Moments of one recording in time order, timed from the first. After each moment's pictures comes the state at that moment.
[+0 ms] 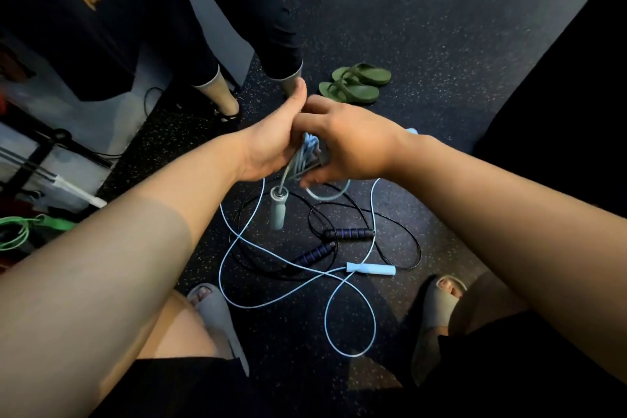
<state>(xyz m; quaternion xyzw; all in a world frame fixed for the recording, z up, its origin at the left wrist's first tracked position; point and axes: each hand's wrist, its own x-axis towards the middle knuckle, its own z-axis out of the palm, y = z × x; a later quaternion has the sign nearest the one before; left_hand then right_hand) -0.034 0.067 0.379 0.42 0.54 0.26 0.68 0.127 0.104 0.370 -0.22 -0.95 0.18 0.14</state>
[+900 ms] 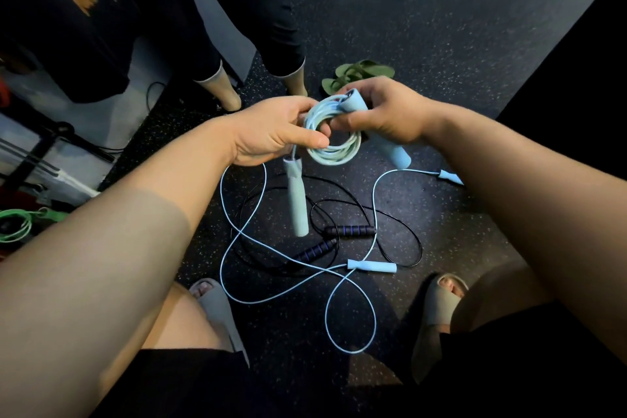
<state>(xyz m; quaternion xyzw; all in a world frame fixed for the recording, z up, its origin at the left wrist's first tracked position) -0.057 0.079 0.374 0.54 0.45 0.24 0.66 0.159 0.132 0.371 -0.36 -0.75 0.53 0.18</state>
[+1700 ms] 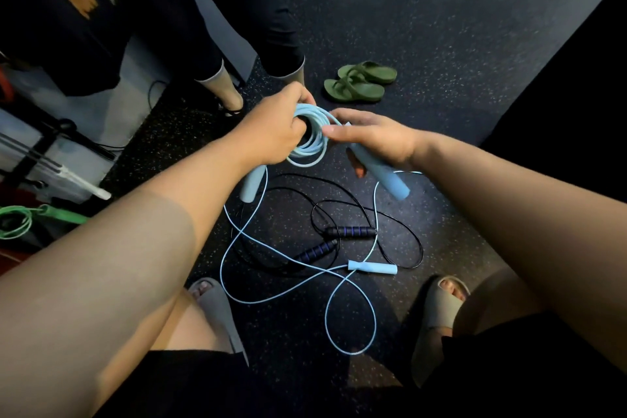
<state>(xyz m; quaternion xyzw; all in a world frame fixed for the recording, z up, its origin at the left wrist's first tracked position) -0.054 0.078 0.366 0.70 0.65 0.19 0.23 0.144 0.109 0.344 -0.37 -0.66 0.64 0.15</state>
